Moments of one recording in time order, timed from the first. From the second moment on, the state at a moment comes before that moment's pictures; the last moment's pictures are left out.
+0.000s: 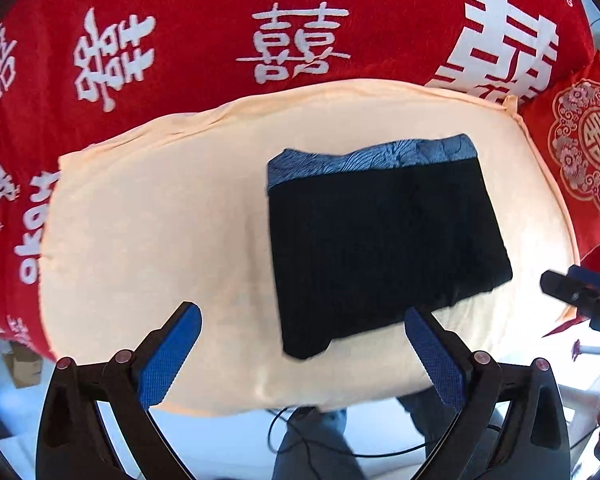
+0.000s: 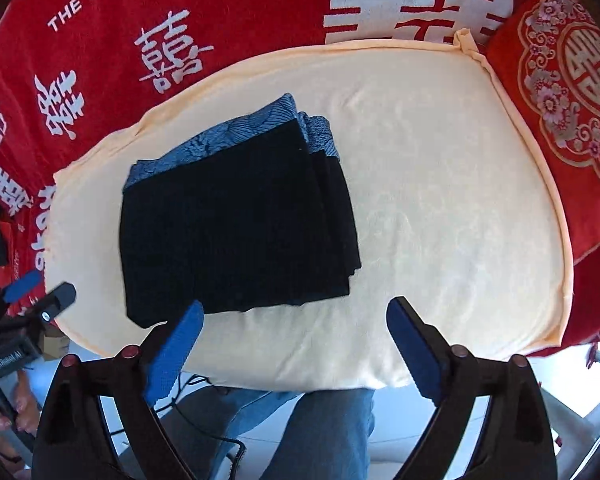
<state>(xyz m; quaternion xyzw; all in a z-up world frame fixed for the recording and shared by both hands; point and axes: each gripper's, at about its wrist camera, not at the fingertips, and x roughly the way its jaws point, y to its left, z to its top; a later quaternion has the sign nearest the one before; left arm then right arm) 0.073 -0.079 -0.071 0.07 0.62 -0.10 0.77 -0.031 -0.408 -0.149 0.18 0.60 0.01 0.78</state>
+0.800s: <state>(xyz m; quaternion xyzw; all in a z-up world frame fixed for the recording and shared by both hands) 0.028 -0.050 -0.016 0.05 0.61 -0.07 0.79 -0.063 -0.350 -0.069 0.09 0.59 0.02 0.80</state>
